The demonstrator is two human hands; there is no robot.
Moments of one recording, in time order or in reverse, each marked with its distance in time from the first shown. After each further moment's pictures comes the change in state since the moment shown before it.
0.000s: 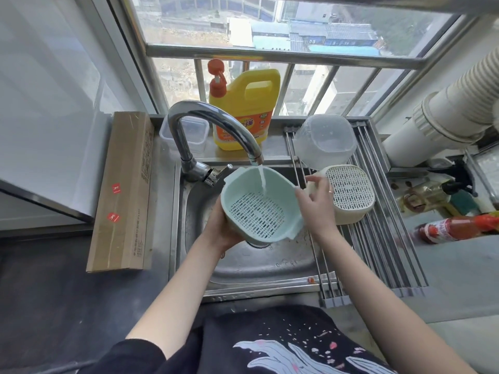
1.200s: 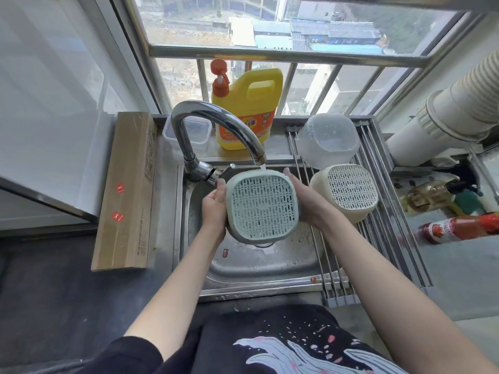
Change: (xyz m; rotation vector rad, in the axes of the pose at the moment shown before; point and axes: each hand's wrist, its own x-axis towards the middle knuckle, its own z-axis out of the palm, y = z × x) left_hand 0.003 0.012 -0.004 0.507 0.548 0.490; right_hand 0.047 0.005 0.017 0.494 -0.604 0.619
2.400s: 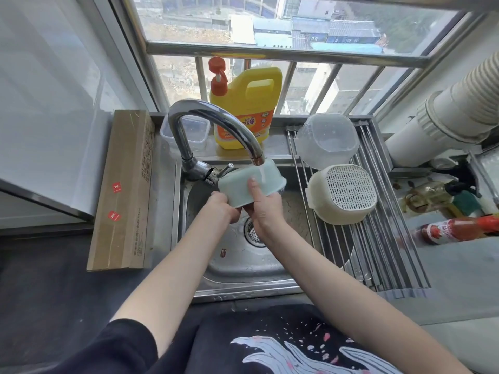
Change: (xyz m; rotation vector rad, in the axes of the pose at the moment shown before) left_hand 0.000 0.044 0.038 -0.338 0.281 -0.657; right_hand -0.007 0.021 0.107 0.549 0.289 -0.358
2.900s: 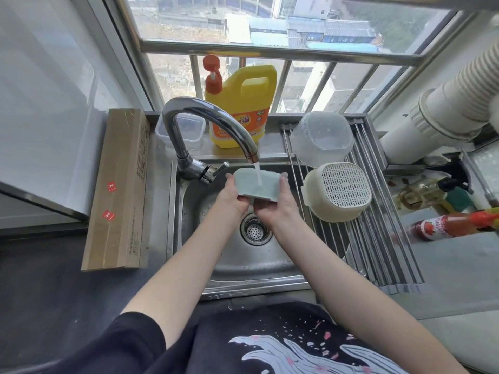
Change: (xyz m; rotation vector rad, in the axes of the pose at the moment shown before) left_hand 0.012 -0.015 0.025 -0.174 -0.286 0.112; right_hand 0.015 -0.026 -0.019 0.432 0.187 0.292
